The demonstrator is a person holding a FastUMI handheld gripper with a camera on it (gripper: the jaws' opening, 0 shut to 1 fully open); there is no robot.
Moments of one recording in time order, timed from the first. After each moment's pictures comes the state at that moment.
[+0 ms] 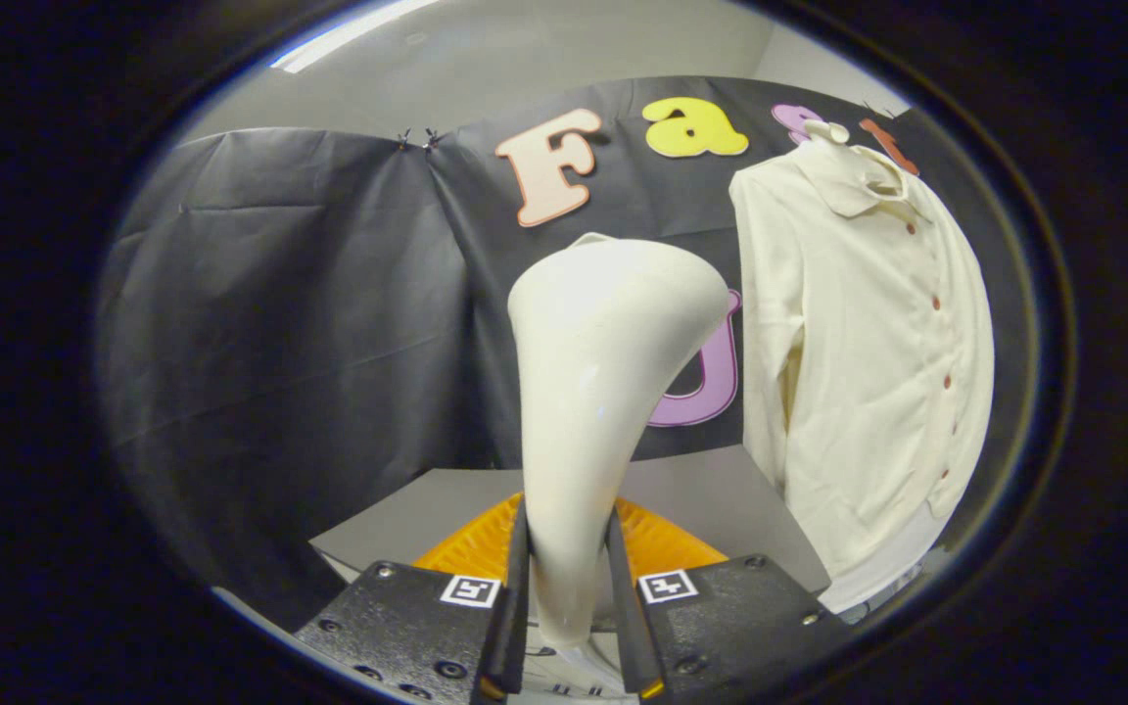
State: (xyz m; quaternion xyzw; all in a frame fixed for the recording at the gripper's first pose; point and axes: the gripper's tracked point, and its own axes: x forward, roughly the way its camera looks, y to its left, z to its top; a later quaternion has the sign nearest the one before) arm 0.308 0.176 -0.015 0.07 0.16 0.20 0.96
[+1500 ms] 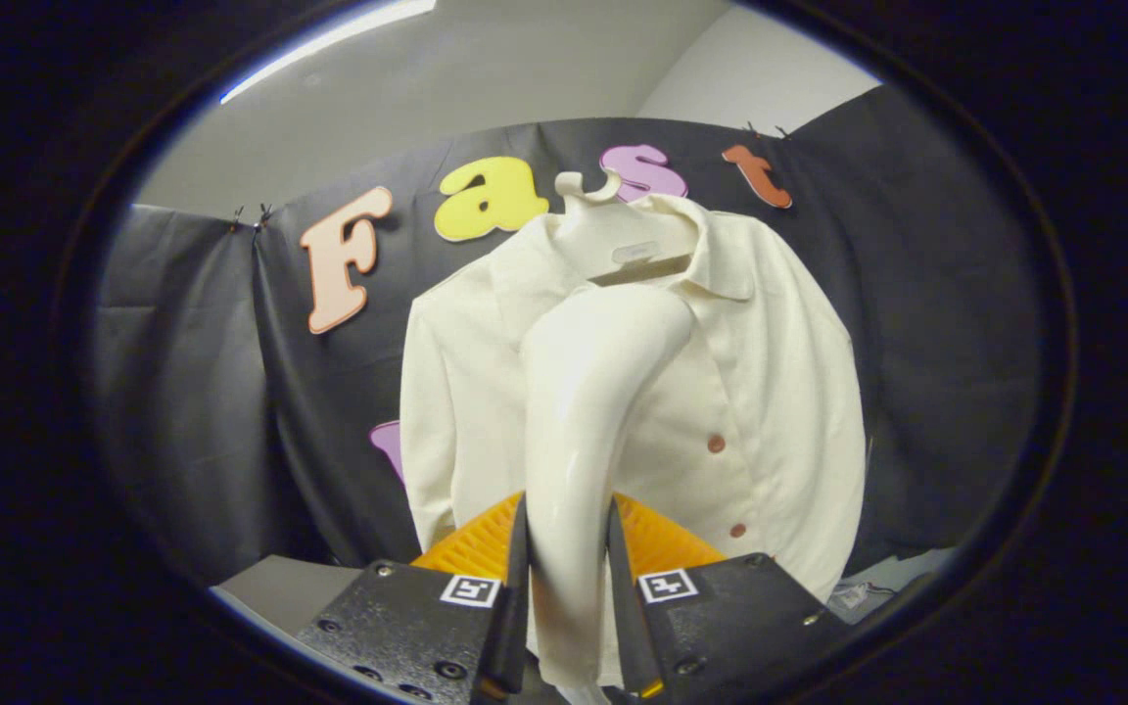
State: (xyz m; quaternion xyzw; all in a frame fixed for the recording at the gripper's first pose) arm 0.449 -0.093 0.046 0.09 0.09 0.01 0.99
